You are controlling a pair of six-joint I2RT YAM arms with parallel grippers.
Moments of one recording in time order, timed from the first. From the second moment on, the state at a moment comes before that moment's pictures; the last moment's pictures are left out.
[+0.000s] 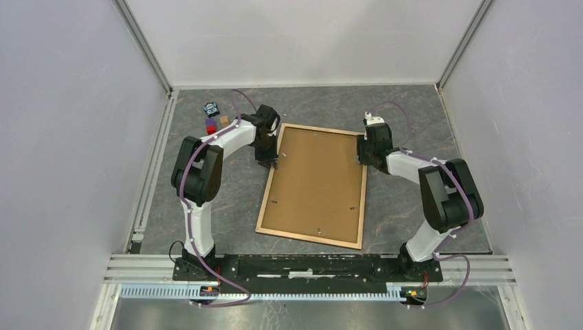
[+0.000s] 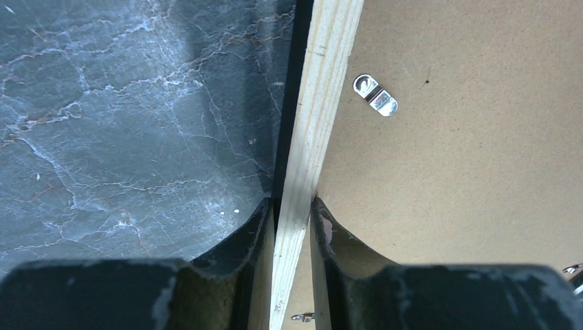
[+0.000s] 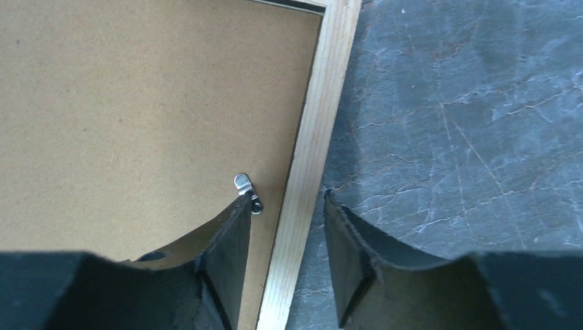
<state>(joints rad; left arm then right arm) -0.42 2.03 1.48 -0.75 0.12 -0.41 0.26 1.69 0.86 0.01 0.13 0.18</state>
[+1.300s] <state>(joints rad) -0.42 2.04 1.48 -0.75 0.13 -0.42 0.29 1.78 0.99 -0.08 0.24 0.36</state>
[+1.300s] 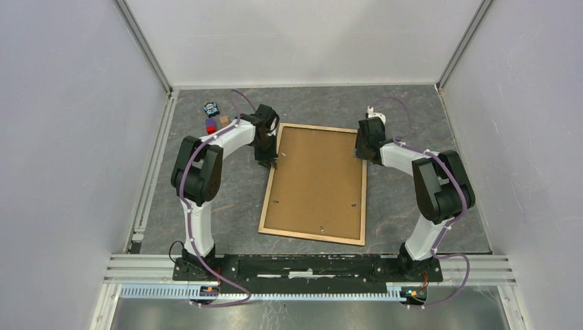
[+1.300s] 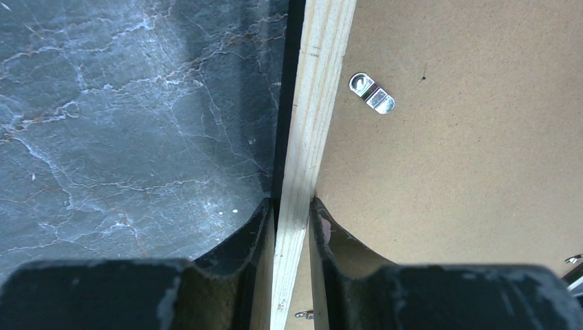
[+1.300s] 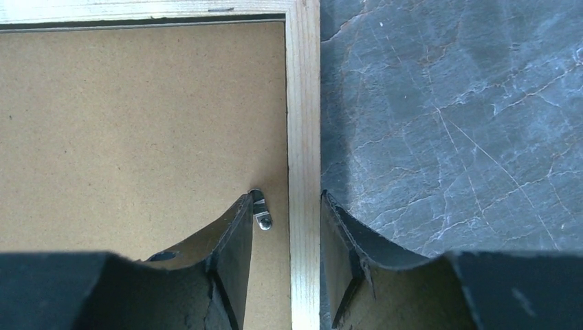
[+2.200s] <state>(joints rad) -0.42 2.04 1.48 -0.75 0.13 -0.43 0.32 1.79 1.02 -0.15 0.41 0.60</state>
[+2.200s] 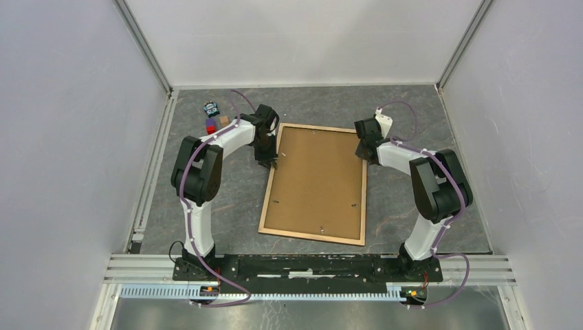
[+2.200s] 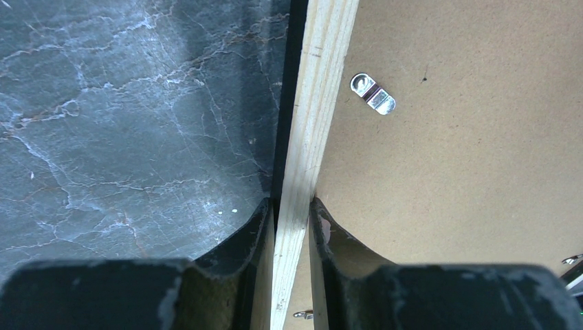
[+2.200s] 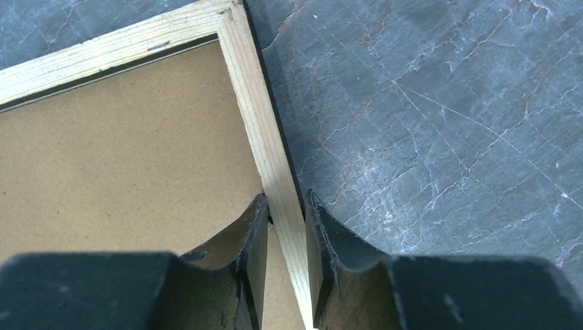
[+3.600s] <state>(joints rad) -0.38 2.06 1.49 -0.77 0.21 -0.43 0.38 1.21 0.47 -0.17 0.03 0.30</state>
